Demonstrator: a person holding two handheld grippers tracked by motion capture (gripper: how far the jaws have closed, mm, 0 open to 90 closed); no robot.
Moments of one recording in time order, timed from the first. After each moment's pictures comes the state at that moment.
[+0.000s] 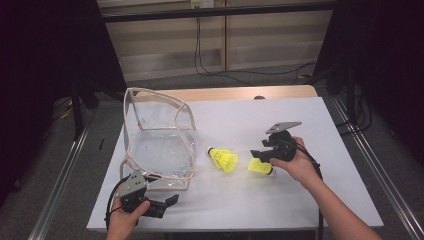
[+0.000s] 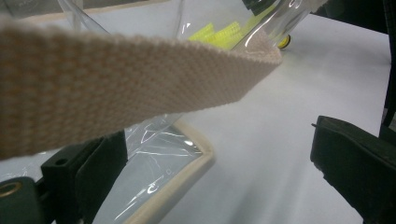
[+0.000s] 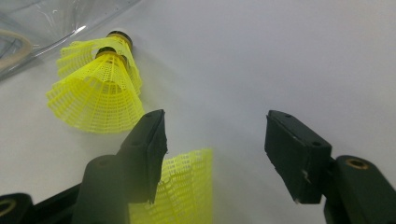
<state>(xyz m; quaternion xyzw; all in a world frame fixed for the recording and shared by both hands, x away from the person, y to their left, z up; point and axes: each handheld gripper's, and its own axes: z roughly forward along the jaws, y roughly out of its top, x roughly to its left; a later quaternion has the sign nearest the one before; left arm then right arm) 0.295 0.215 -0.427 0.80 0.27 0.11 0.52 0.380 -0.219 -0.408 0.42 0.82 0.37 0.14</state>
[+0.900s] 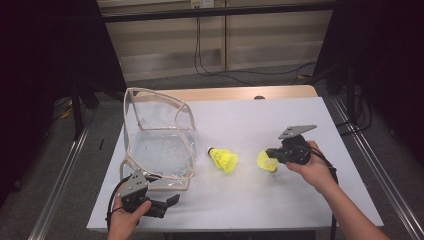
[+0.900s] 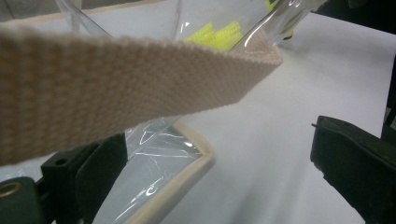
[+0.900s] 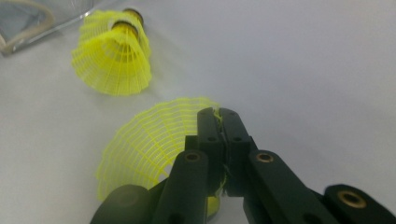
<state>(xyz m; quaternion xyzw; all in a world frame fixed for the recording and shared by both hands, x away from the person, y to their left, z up) 0.295 0.213 -0.428 0.80 0.27 0.11 0.52 0.359 -0.245 -0.397 0.40 0.83 0.37 0.14</state>
